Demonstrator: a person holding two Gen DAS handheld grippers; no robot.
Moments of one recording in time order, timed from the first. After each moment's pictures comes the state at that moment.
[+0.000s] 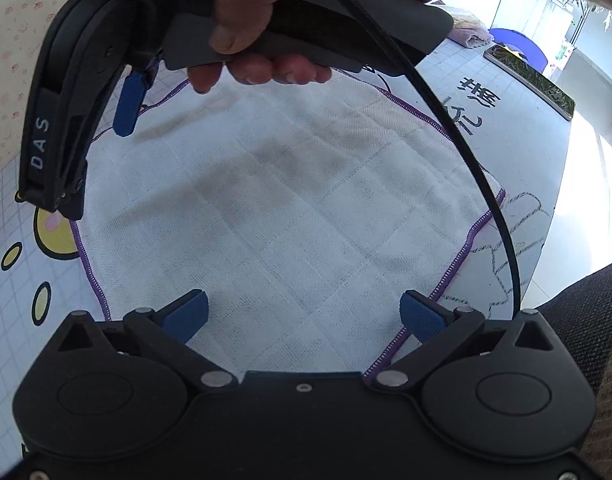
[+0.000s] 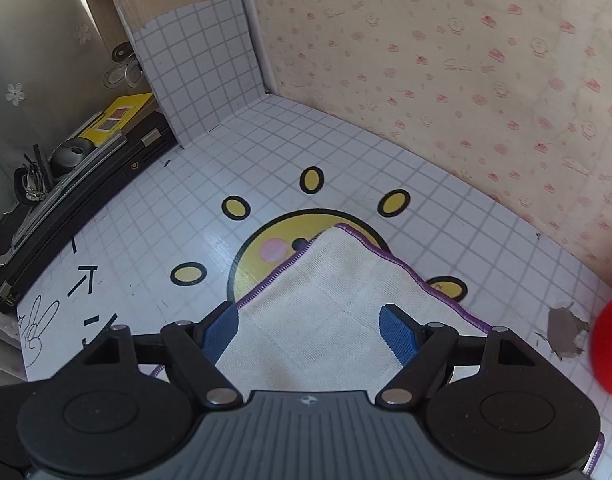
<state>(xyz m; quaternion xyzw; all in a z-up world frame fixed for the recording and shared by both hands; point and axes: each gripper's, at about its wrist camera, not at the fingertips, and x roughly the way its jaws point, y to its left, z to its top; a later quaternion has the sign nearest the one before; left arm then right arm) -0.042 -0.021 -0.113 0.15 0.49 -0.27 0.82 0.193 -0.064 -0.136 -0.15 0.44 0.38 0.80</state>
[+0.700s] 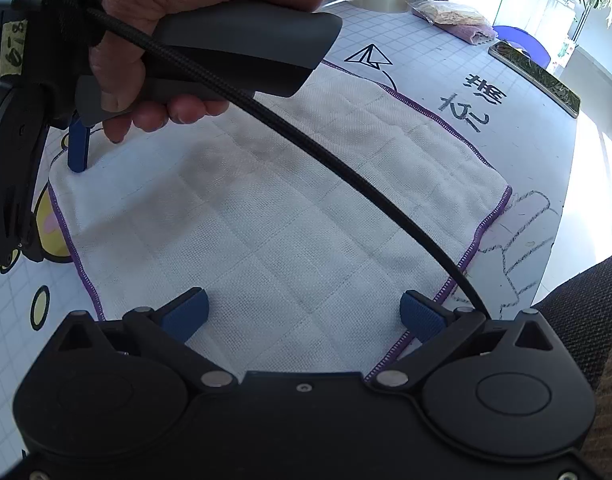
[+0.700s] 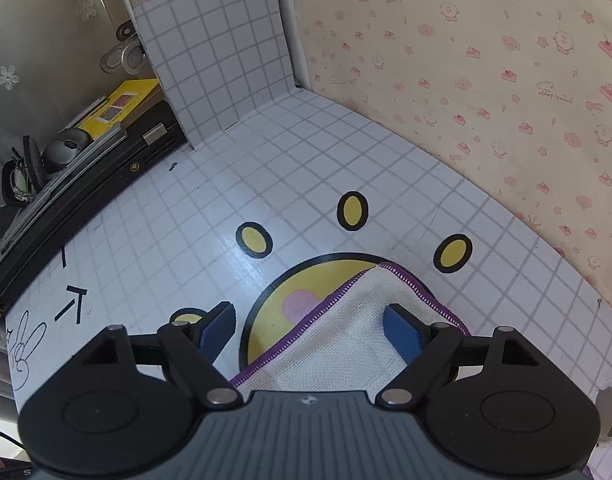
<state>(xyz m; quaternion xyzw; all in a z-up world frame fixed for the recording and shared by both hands) -0.039 -0.026 -0.120 0.15 0.48 -0.27 0.82 0.219 -0.014 -0.153 -0.17 0.44 0.41 0.78</state>
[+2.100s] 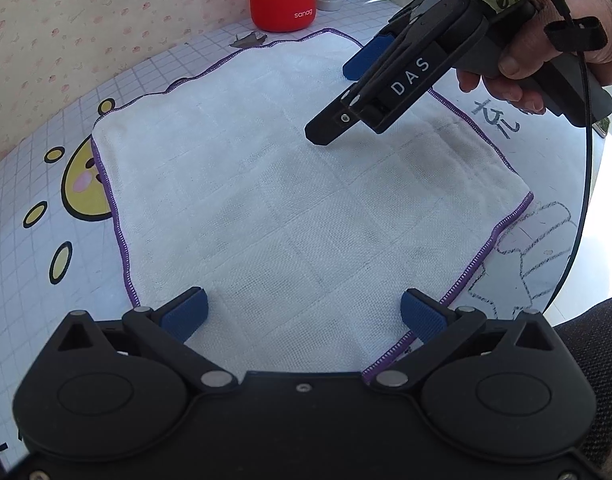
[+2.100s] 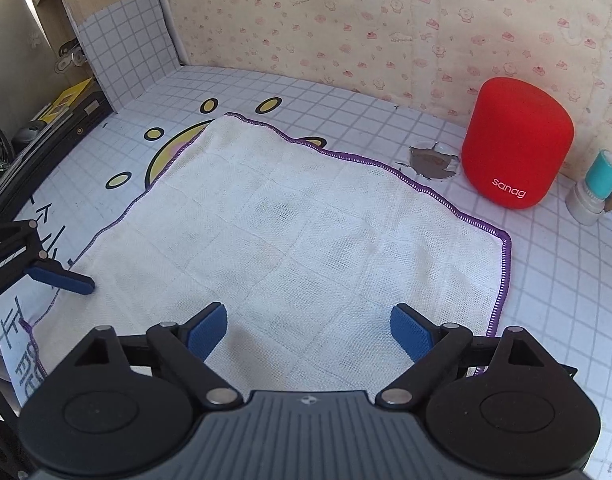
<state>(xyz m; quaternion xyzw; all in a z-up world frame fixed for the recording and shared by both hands) -0.043 -0.016 -0.120 0.13 0.50 -0.21 0.83 0.140 -0.196 -0.156 -0.12 0.46 0.27 0.84</state>
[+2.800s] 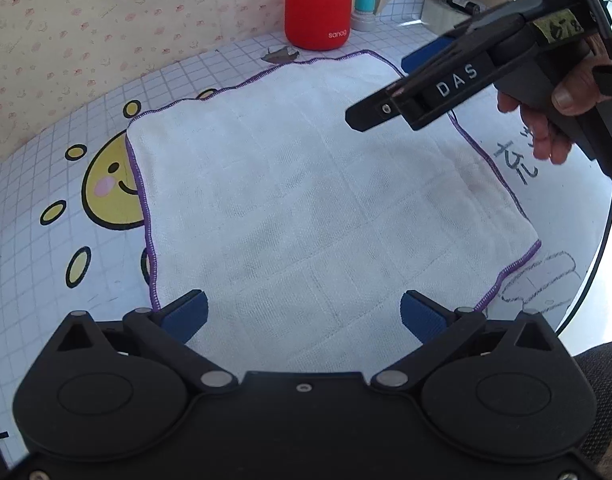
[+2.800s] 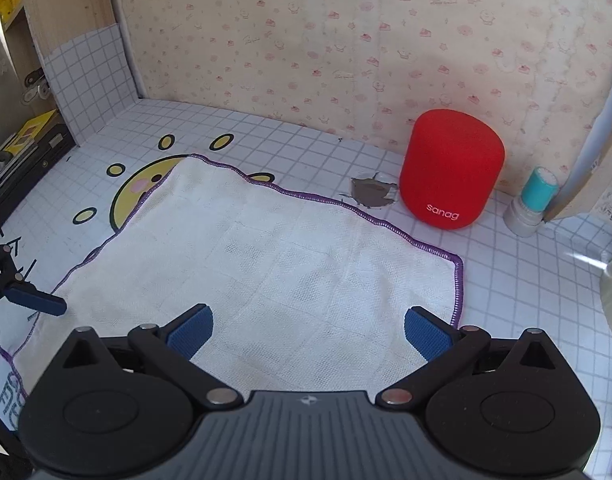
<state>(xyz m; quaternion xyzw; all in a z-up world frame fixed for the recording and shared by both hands) -0.023 -0.008 -0.104 0.09 0.50 -0.18 0.85 0.141 -0.211 -0.130 -0.10 0.44 0.20 0.87</state>
